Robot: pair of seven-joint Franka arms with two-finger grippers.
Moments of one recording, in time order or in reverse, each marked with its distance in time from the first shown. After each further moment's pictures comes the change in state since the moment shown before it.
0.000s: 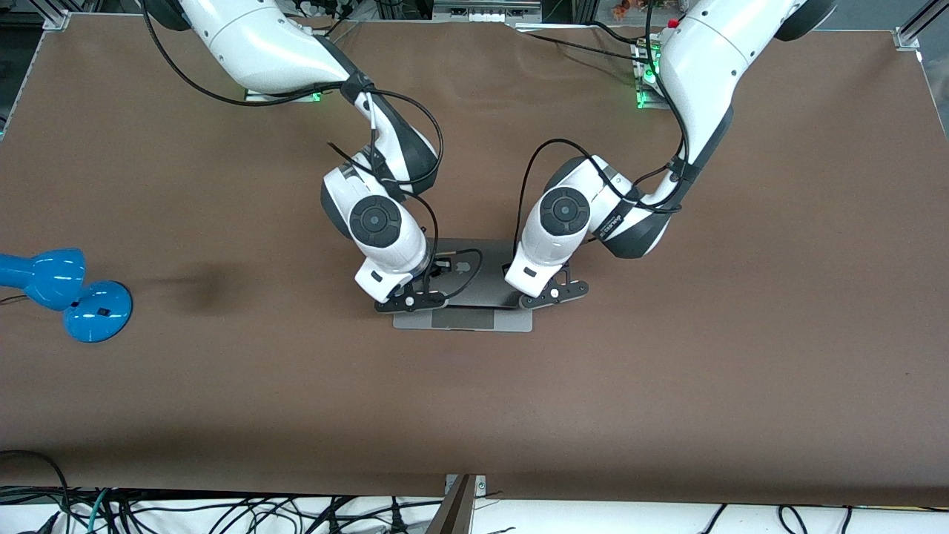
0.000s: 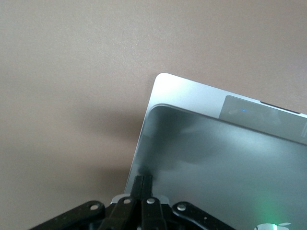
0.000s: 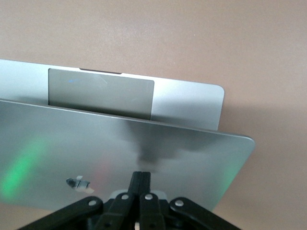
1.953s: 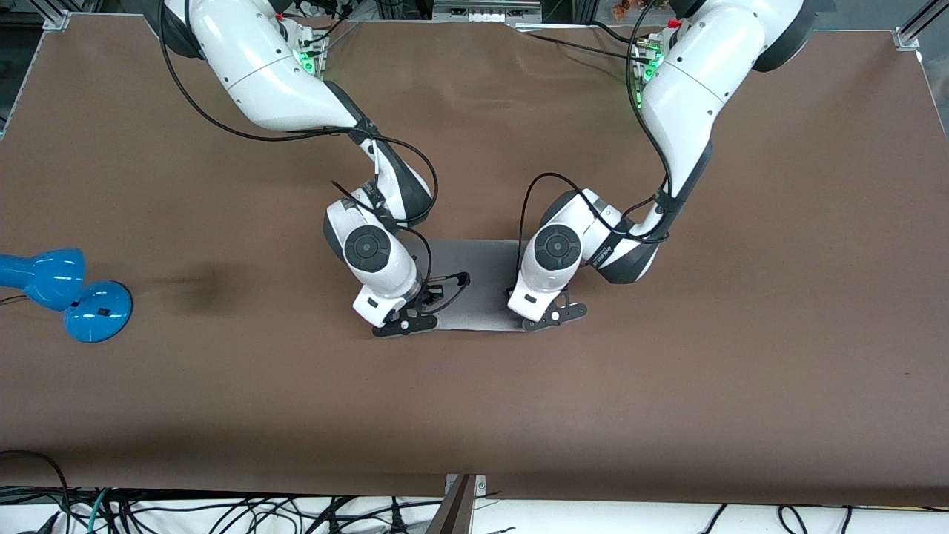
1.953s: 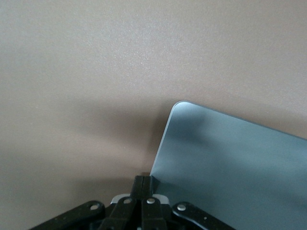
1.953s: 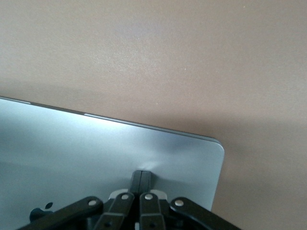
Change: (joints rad) left arm -0.064 0.150 0.094 0.127 0.008 0.000 -0.002; right arm 0.001 0.122 -0.054 0.000 -0.001 0.207 -0.102
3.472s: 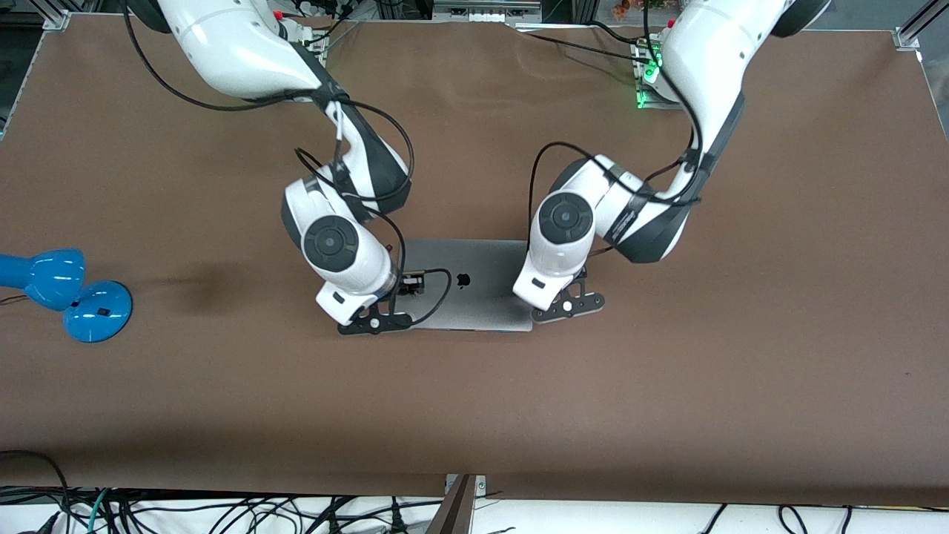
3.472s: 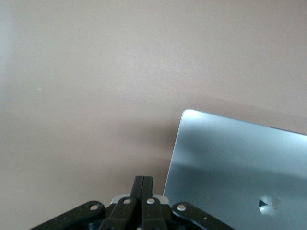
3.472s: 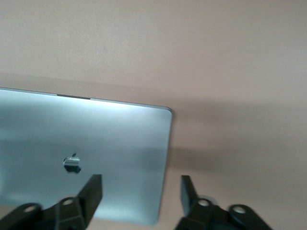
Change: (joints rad) left arm 0.001 -0.231 0.006 -0.025 0.016 -0.198 0.095; right arm -0.045 -0.162 -0.004 0.117 0.029 -0.391 0.021
